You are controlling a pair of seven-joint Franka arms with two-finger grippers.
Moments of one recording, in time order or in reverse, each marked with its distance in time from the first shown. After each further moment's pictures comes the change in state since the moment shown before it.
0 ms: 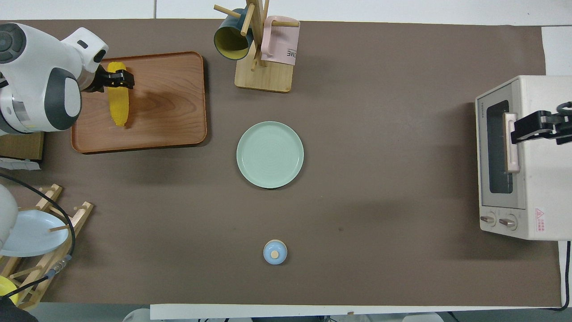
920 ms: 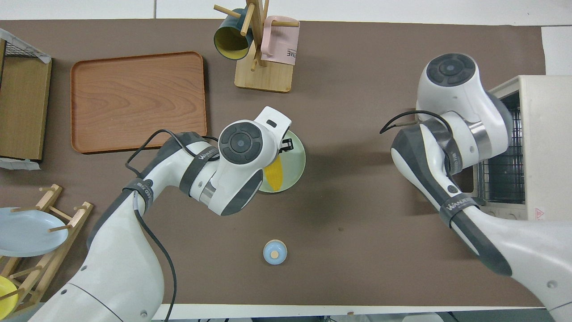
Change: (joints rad) left arm -0.585 -0.117 -0.020 -0.192 -0.005 0.036 -0.711; right arm 0.178 0.323 0.028 -0.237 -0.310 0.369 0.209
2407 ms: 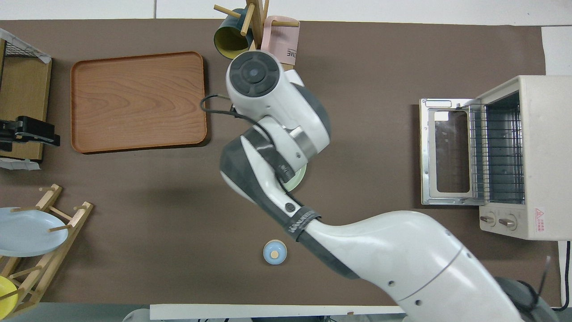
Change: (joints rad) left arm 0.646 -0.435 0.001 0.078 0.009 -0.705 0.768; right arm 0.455 0.350 -0.018 0.569 0.264 0.062 0.704
